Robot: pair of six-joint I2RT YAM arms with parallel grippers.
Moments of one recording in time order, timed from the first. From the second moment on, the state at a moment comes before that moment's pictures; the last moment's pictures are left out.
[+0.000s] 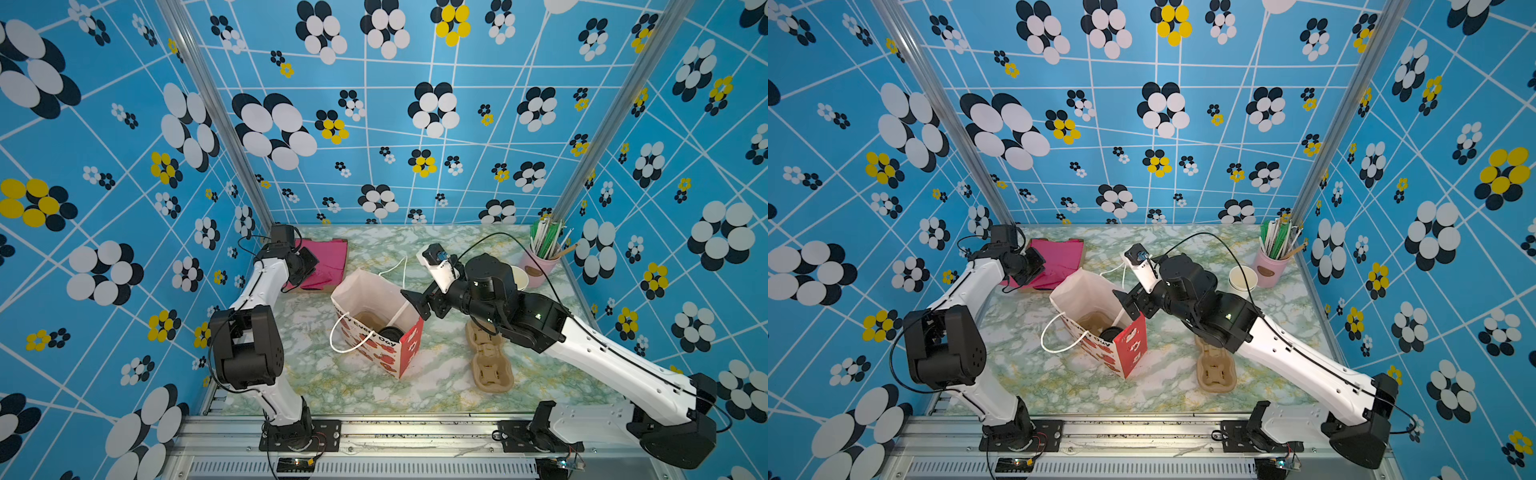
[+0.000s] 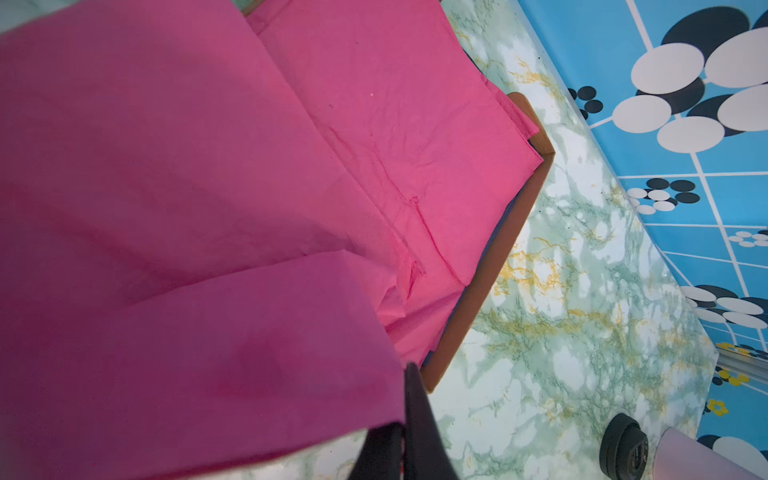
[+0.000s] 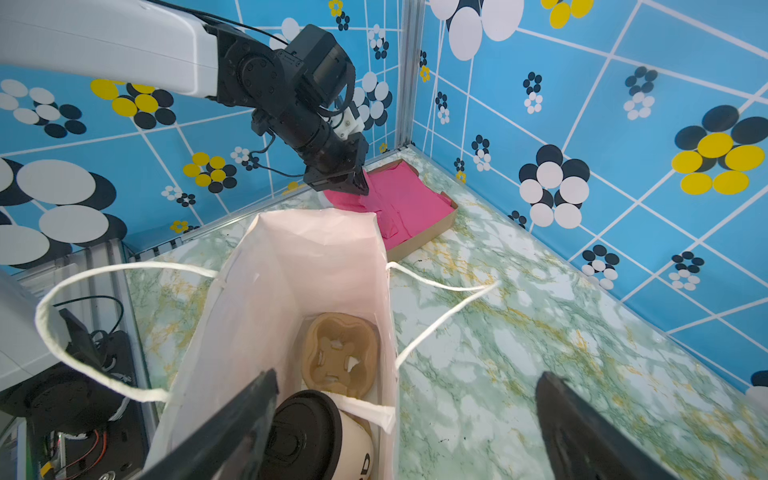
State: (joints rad) left arm 0.12 1.74 1.36 -0.60 0.21 -0.65; right arm 0.97 1.24 1.33 -0.44 0.14 -0.07
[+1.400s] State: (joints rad) left arm 0.08 1.61 1.44 -0.61 0.30 -0.60; right arm 0.96 1.24 1.30 -0.44 0.16 -0.09
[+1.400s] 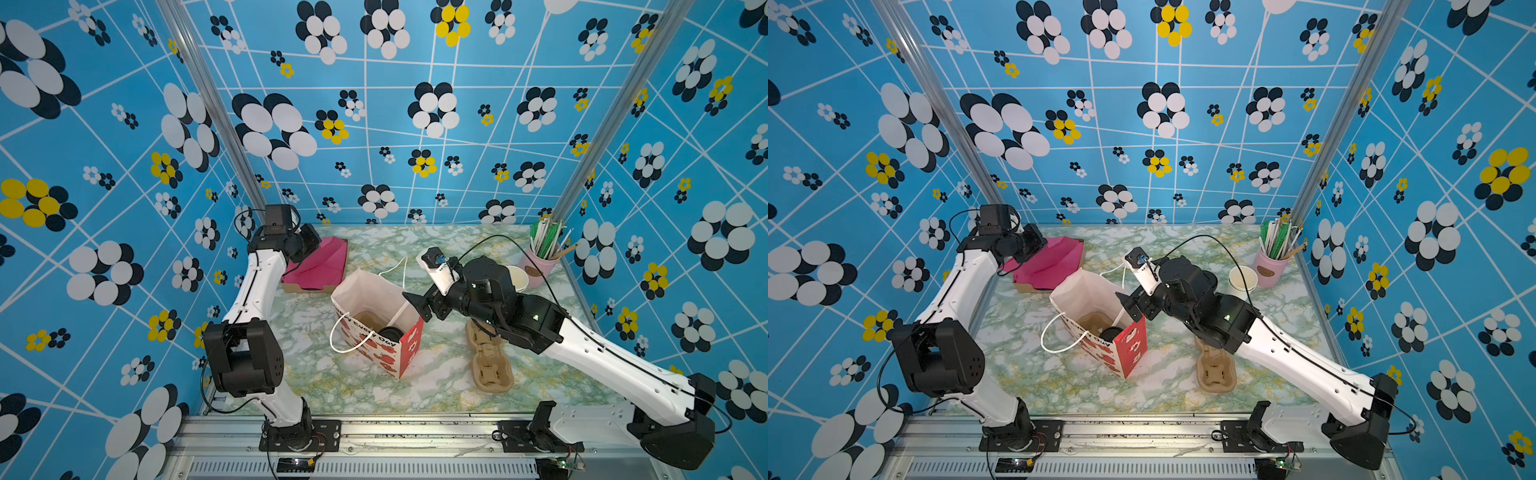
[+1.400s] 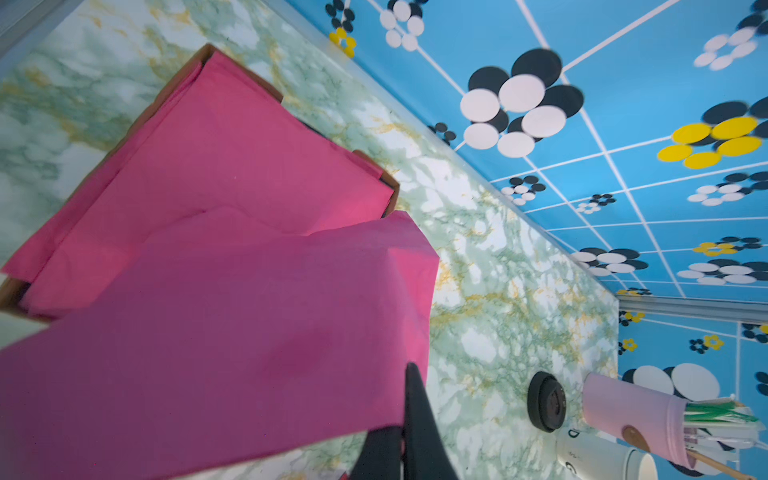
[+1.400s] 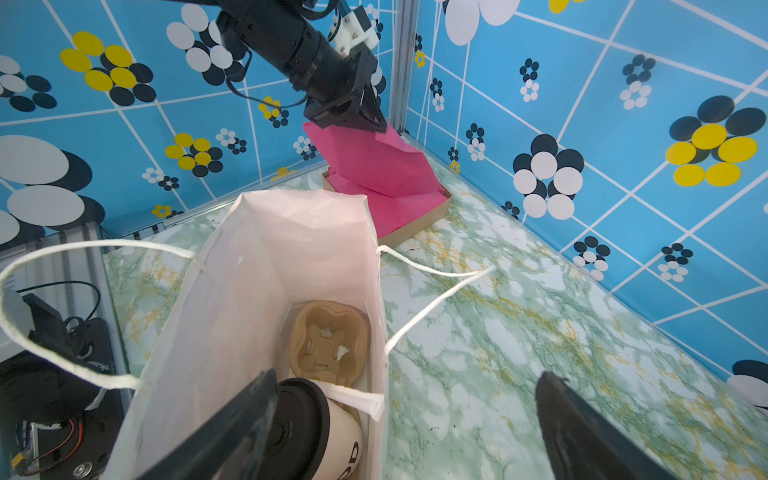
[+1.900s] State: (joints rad) left arm 0.00 1.54 1.29 -0.66 0.23 -0.54; right arm 0.96 1.24 1.30 -0.44 0.15 -0.09
